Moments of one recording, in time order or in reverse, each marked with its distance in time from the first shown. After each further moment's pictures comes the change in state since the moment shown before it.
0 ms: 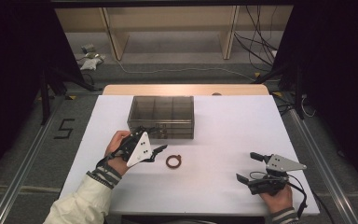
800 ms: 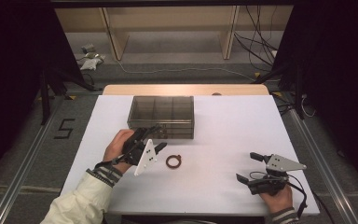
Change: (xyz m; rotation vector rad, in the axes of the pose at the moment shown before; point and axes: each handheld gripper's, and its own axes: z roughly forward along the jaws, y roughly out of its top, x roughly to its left) left arm -0.014 -0.001 0.006 0.055 0.142 0.187; right arm 0.000 0.000 0.000 0.002 0.003 0.001
